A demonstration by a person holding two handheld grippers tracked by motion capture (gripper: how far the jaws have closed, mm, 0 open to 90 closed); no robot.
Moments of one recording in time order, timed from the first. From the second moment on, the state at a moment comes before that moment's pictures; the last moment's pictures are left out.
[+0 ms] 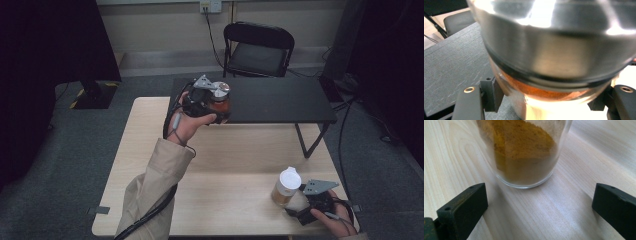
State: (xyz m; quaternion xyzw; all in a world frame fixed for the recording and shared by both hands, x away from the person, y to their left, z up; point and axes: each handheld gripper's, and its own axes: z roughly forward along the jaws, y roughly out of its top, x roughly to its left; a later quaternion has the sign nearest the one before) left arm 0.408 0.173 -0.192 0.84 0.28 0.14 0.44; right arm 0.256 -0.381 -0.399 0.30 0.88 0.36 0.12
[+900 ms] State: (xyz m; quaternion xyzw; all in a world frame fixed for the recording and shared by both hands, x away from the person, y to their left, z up) left arm 0.423 0.174 -0.209 0.81 0.34 0.16 0.44; right arm 0.256 -0.381 -0.399 0.30 0.88 0.36 0.12
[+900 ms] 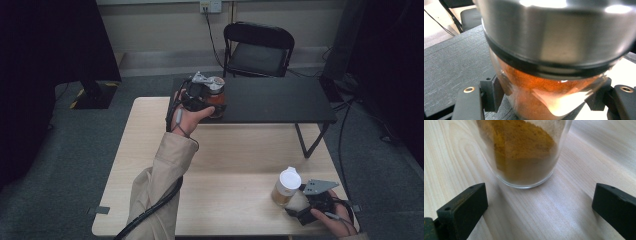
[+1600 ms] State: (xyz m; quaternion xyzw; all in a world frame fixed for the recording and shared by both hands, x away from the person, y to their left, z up) left arm 0.412 0.179 -0.207 0.80 0.35 0.17 0.46; right arm 0.256 -0.381 -0.399 0.30 0.88 0.36 0.12
